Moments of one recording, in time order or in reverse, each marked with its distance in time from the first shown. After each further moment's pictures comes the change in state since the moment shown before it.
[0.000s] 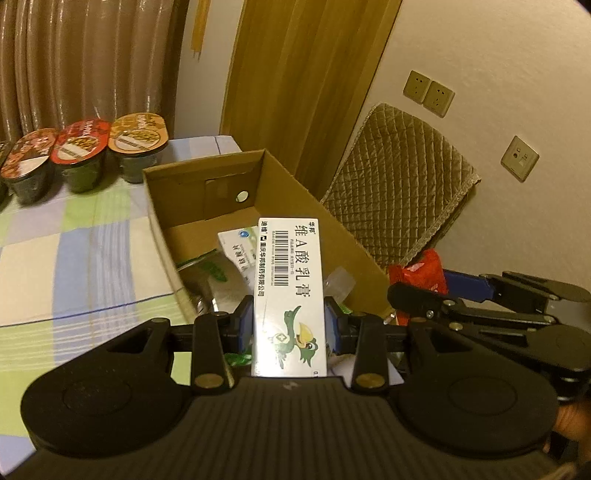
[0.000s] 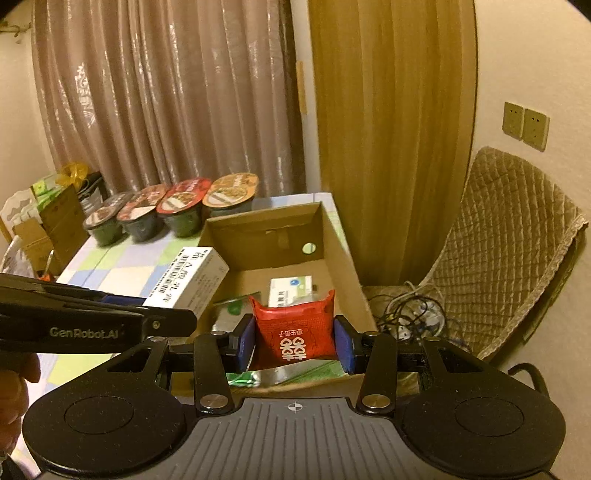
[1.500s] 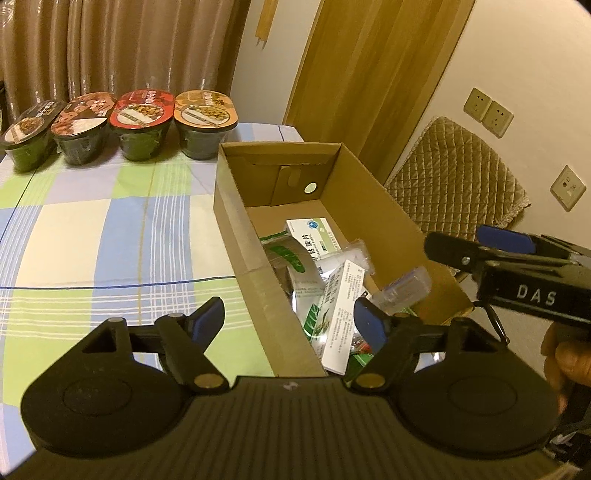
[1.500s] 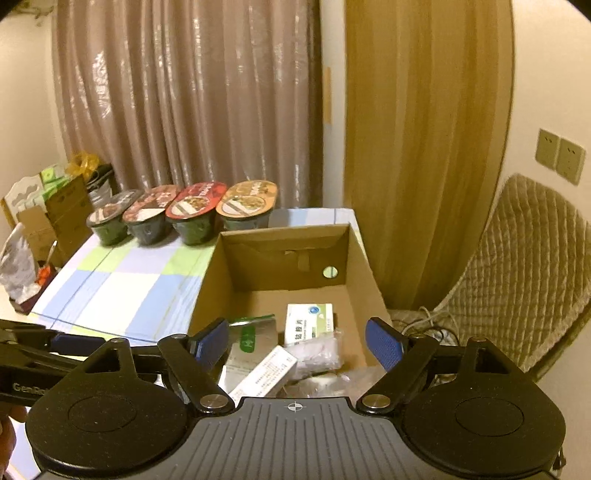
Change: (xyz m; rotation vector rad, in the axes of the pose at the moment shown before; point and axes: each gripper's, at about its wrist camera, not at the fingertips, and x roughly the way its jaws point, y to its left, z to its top) left arm -0.003 0.066 -0.020 -0.141 -0.003 0.112; right arm 0.052 0.023 0.026 -0.070 -0.012 0.025
